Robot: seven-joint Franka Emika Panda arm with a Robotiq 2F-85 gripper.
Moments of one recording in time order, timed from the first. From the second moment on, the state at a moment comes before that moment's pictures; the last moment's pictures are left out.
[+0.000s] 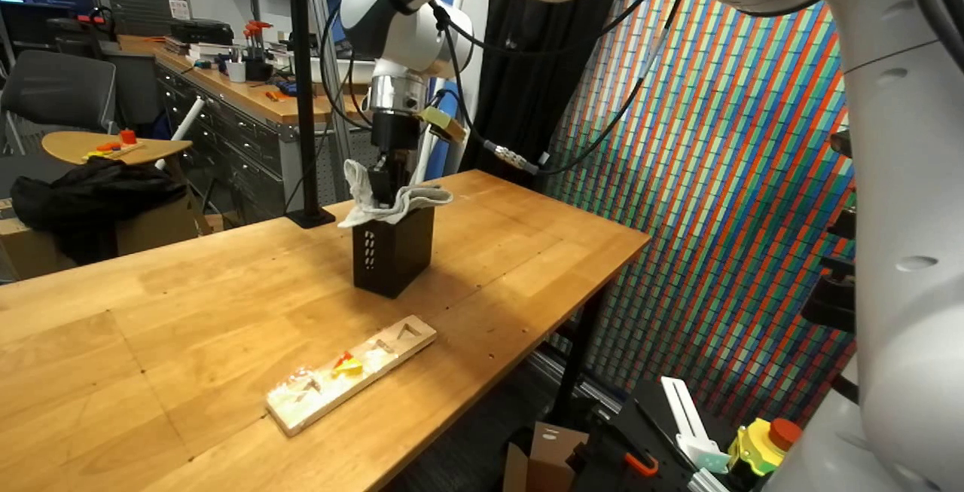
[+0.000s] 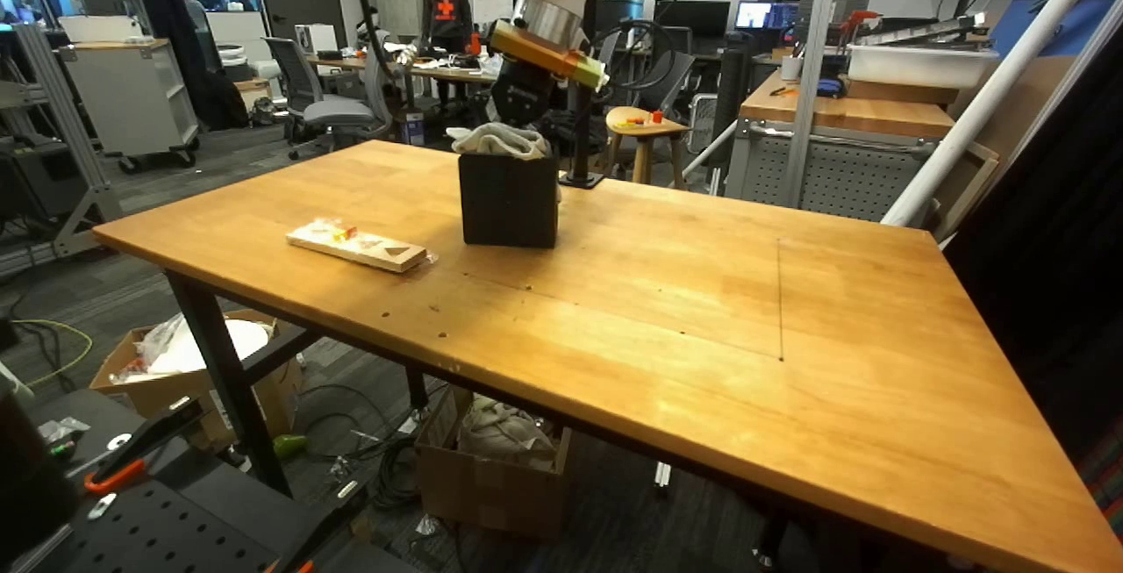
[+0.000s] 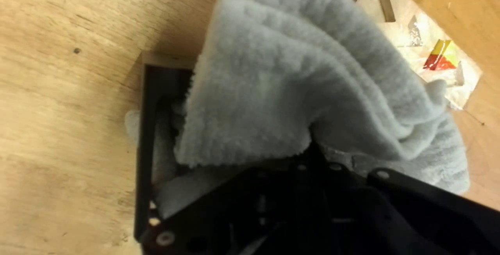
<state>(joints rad) -0.17 0.48 0.08 -1.59 0.19 1.81 -0.71</state>
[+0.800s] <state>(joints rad) -0.15 0.27 0.07 -1.66 0.12 1.80 -0.61</state>
